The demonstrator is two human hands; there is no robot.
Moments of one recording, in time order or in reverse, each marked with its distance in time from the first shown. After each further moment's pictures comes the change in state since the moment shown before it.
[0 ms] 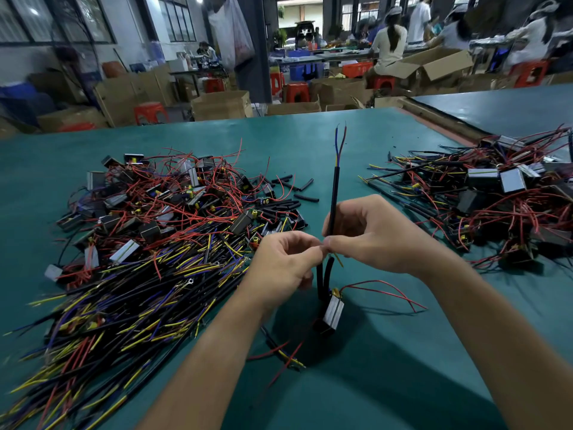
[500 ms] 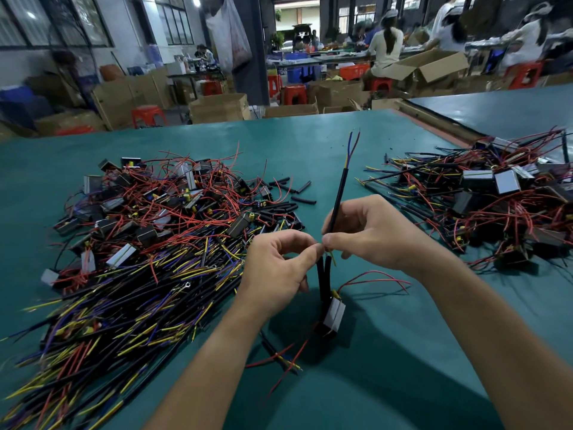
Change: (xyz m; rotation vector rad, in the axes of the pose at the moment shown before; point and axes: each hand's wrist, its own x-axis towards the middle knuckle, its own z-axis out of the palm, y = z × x) left_hand 0.003 -0.008 -0.002 0.137 0.072 0.249; right_hand 0.002 0.001 -0.002 0.114 0.039 0.031
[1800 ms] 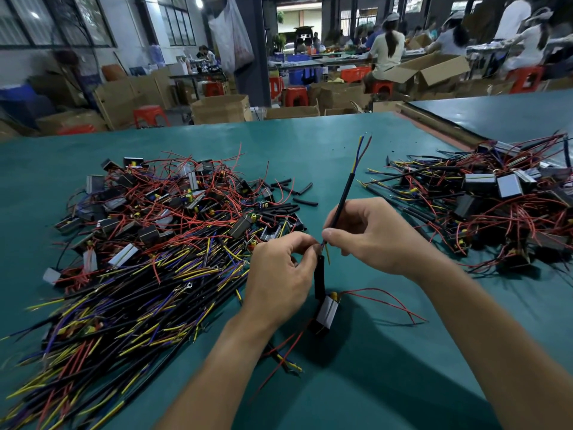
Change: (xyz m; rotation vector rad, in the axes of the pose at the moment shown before) left_hand -0.003 -0.002 0.005 0.348 0.109 0.202; right_hand 0.004 0.007 0.003 -0.076 0.081 -0.066
